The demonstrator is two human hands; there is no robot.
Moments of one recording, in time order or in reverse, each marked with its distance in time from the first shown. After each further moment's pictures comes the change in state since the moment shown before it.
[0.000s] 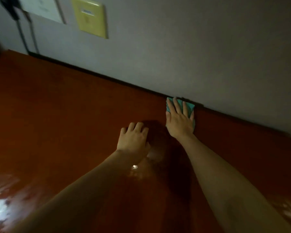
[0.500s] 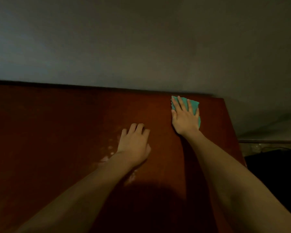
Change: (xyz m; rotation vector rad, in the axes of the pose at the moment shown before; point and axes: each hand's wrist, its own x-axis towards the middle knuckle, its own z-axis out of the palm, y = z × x) left_hand 0.040 0.268 0.080 0.178 -0.079 0.272; right_hand -0.065 0.317 -0.006 0.062 0.006 0.254
